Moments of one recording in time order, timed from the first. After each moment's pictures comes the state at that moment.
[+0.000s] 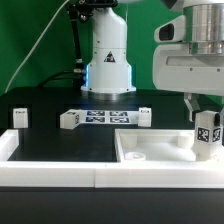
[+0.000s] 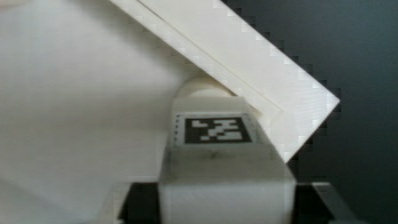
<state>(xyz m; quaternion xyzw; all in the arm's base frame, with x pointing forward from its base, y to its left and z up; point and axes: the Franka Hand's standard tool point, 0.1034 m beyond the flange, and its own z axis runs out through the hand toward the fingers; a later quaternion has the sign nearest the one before) 0.623 0.117 0.084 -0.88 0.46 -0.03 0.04</state>
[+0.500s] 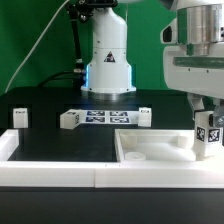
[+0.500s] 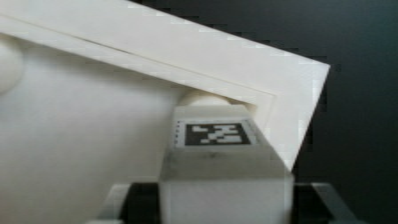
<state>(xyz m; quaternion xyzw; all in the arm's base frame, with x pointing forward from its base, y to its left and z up) 0.622 0.117 0.083 -0.80 0.60 0.00 0.06</state>
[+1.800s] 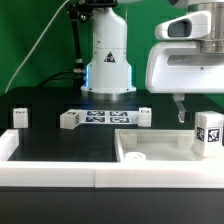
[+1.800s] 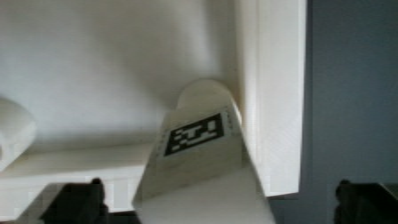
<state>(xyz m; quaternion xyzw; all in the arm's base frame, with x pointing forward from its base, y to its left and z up) 0.622 0.122 0.086 -1.00 0.03 -0.03 0.01</state>
